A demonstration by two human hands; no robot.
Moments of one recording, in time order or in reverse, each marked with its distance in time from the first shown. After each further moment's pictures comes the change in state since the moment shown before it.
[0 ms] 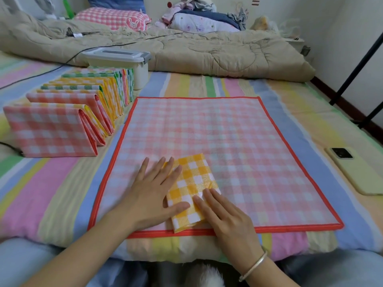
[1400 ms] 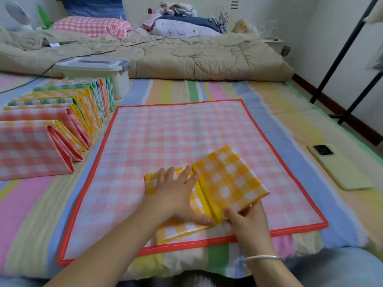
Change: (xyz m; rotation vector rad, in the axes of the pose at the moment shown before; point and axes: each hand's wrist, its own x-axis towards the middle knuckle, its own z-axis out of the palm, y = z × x) left_hand 0.069 0.077 -0.033 -0.017 -0.437 -0.050; right_hand 0.013 0.029 -0.030 0.930 0.143 1.299
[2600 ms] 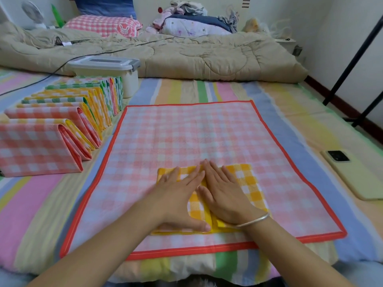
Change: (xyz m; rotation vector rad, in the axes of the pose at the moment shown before) left_hand -0.013 -0.024 0.001 -0.068 0.078 0.153; right_hand 0.077 -0.003 0.048 -1.063 -0.550 -0.720
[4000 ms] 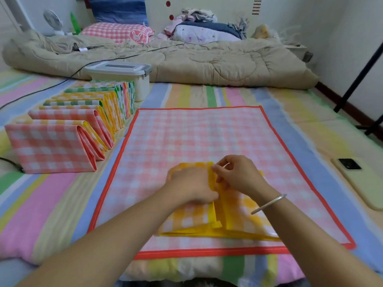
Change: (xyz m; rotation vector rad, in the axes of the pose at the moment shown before) left_hand 0.012 0.031 -0.051 -0.156 0.110 -0.196; right_hand 0.027 -0.009 -0.064 0.497 0.104 0.328
